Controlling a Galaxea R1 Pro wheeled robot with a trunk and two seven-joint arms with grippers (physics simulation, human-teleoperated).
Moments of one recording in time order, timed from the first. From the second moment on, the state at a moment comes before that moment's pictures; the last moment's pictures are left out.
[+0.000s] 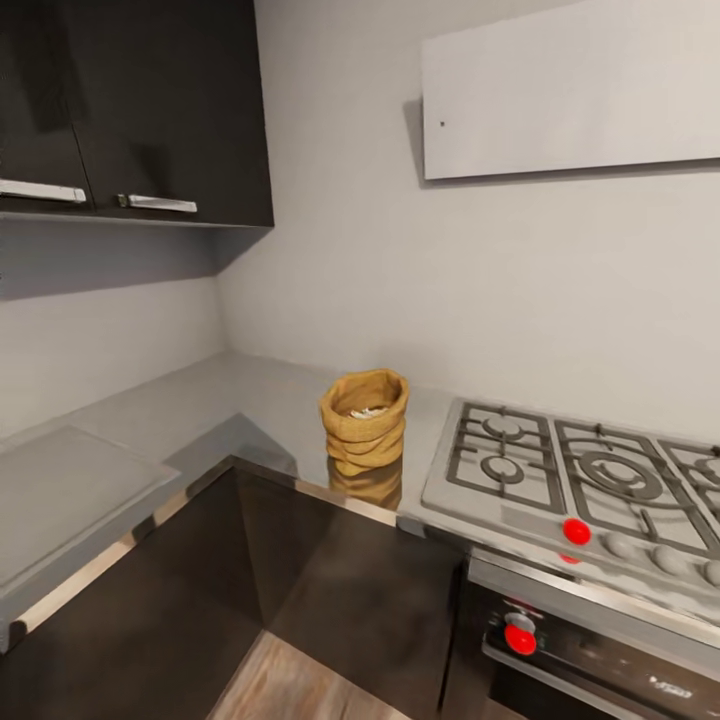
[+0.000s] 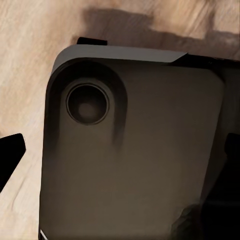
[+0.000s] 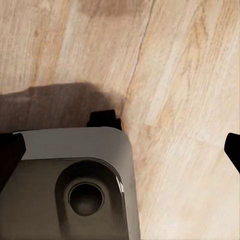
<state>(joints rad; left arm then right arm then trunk) 0.00 -0.03 0.02 -0.08 0.11 -0.05 -0.01 -0.19 -0.12 -0.66 0.03 0.55 -0.06 0.07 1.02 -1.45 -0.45</state>
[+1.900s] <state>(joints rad) 0.00 -0.03 0.02 -0.08 0.12 -0.05 -0.01 -0.19 -0.12 -0.66 0.03 0.55 -0.07 0.07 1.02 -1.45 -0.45</state>
